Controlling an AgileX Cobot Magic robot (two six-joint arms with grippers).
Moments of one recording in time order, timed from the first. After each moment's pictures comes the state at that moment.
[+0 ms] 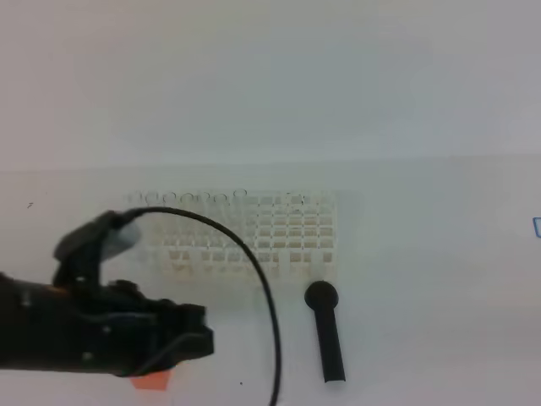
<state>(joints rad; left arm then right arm) -0.36 1.13 -0.70 -0.62 0.65 0.17 0.12 0.28 -0.53 0.06 0.78 0.08</state>
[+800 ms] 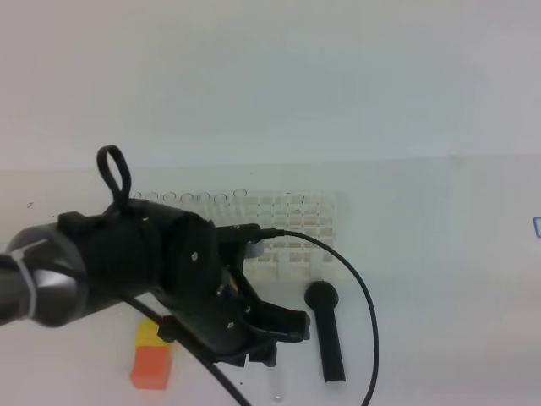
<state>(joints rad) -0.73 1.64 -1.03 -0.10 0.67 -0.38 0.12 0.28 -0.53 -0.04 1.02 0.14</state>
